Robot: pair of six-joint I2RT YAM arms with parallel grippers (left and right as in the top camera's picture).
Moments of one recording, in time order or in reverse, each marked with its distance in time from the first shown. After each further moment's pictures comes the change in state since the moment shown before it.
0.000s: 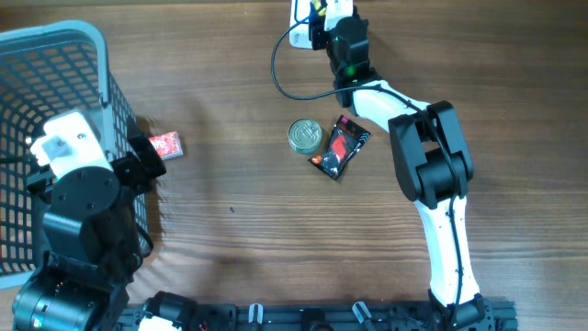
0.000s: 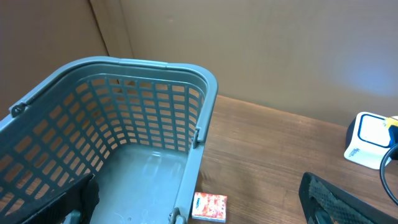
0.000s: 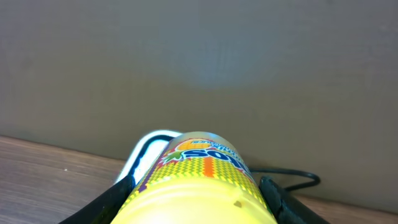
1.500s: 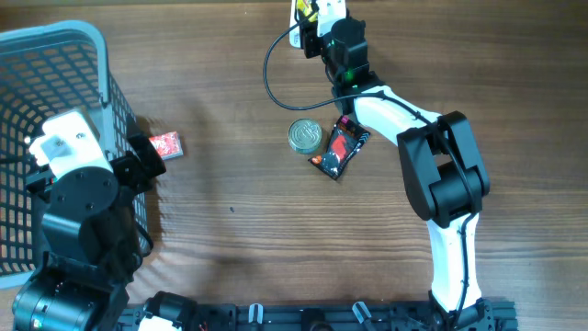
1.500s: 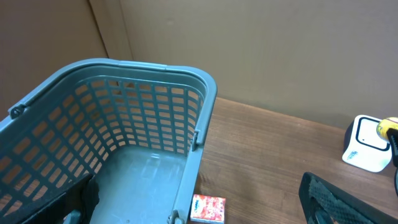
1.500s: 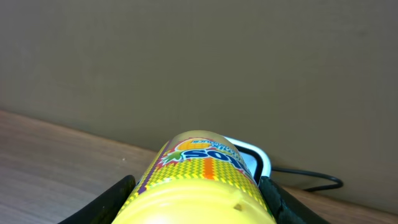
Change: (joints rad) left arm 0.000 0.000 0.000 0.011 0.000 0.000; right arm 0.043 -0.179 -0.148 -0.040 -0.066 0.007
